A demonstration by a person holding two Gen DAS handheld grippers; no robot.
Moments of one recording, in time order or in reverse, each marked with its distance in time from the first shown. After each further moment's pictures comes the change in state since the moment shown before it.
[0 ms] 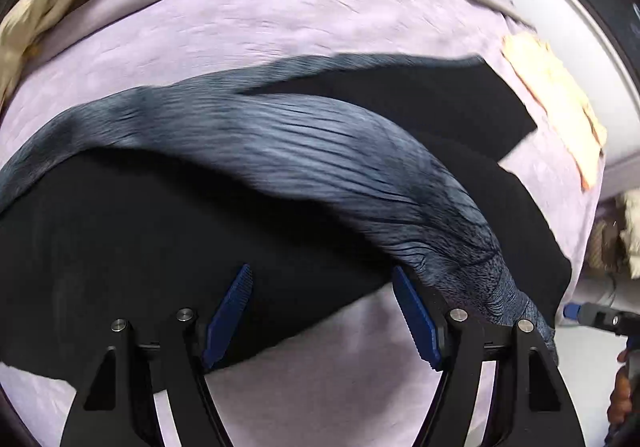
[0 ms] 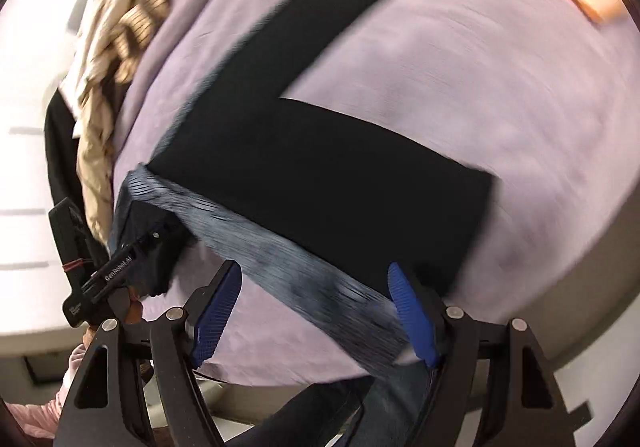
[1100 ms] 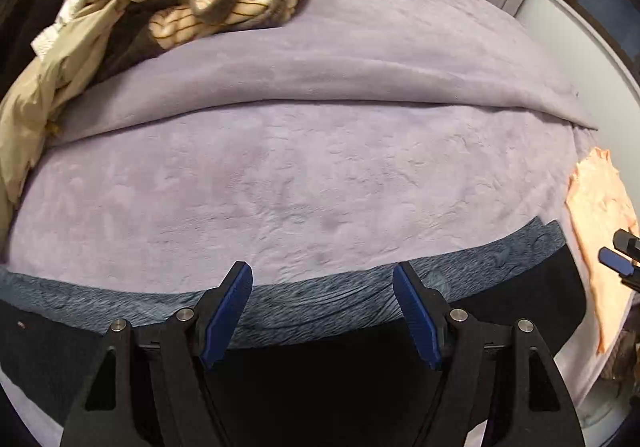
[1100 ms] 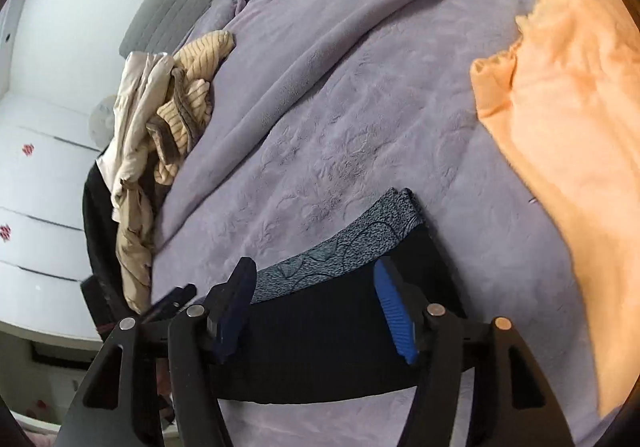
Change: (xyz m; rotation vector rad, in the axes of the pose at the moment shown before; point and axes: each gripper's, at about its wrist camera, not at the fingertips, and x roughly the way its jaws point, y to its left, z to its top) left arm -0.001 0.019 0.154 -0.206 -0.180 0.165; right arm -0.019 0.083 0.253 -0.276 -0.162 0.090
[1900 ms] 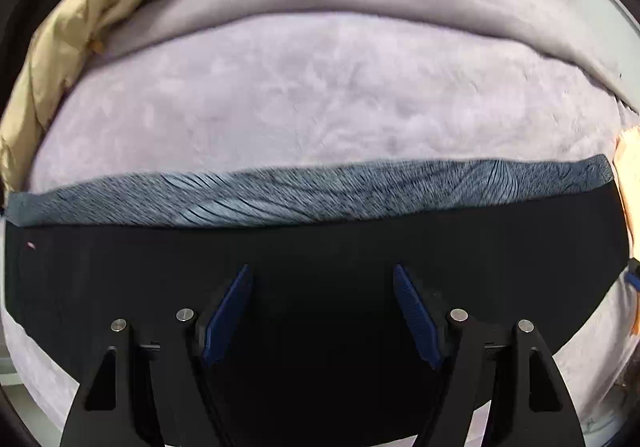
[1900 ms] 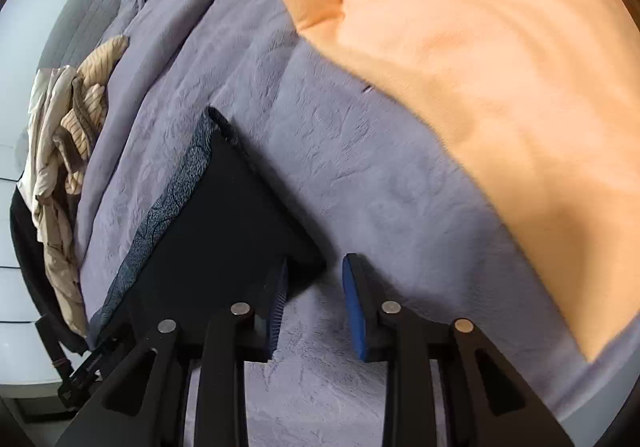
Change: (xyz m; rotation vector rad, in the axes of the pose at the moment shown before) left arm 0.015 0.029 -0.066 -0.062 0.115 0.140; right arm -0.008 -0.067 -0.052 0.142 -0.037 -0.316
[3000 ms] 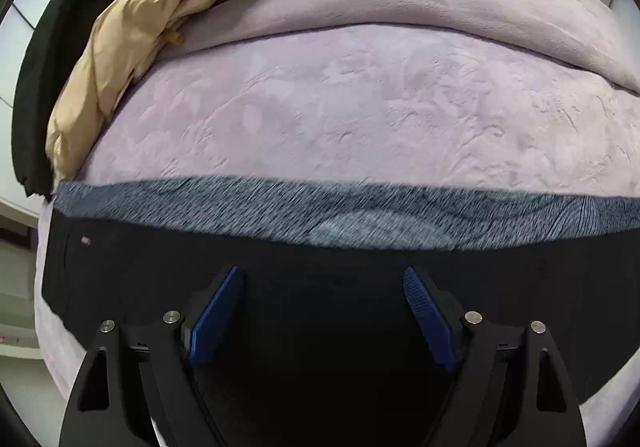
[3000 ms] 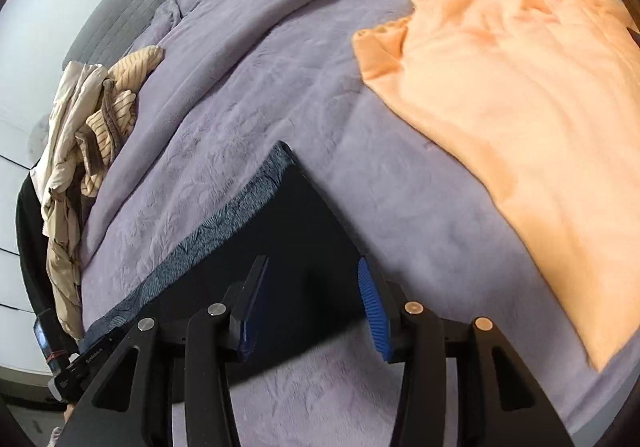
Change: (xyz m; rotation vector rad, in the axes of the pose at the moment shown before) left arm 0.034 0.067 0.020 -0.086 -0.016 0.194; right arm -0.002 0.031 -0.018 -0.004 -0.031 0.073
